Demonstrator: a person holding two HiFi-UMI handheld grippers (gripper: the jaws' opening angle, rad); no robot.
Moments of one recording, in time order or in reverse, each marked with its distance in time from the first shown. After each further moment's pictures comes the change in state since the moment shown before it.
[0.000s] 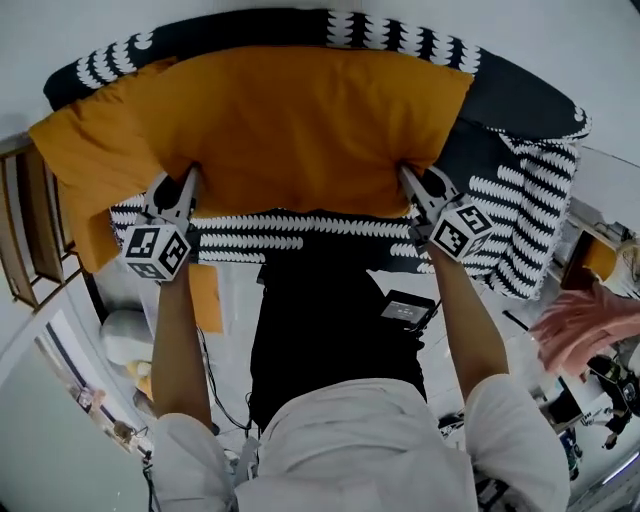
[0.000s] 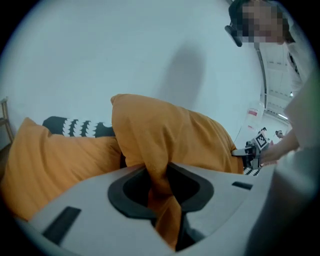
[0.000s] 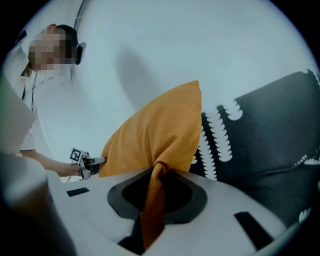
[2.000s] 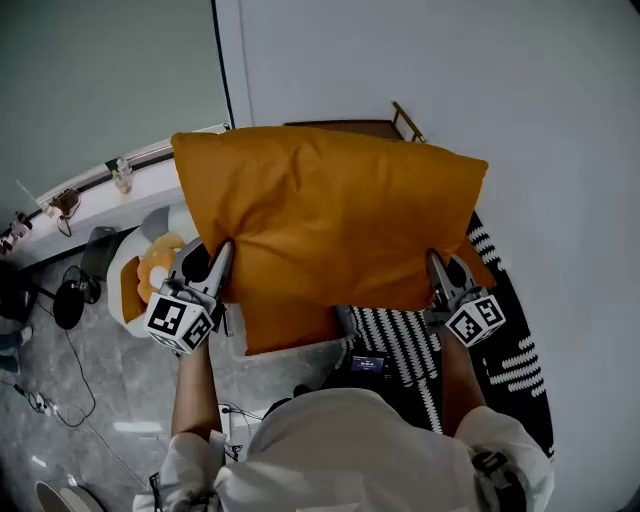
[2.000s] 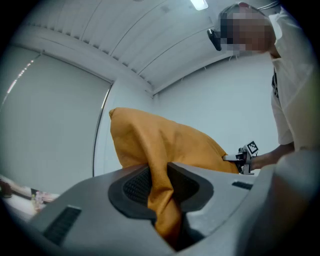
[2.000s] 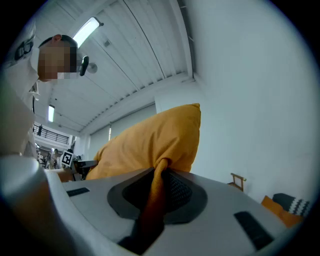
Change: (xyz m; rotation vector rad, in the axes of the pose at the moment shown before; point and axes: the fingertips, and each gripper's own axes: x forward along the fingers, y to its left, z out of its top) left arm -0.971 -0.114 -0.109 0.007 -0.778 1.049; right arm -0.071 0.854 -0.013 -0.607 -0.106 1.102
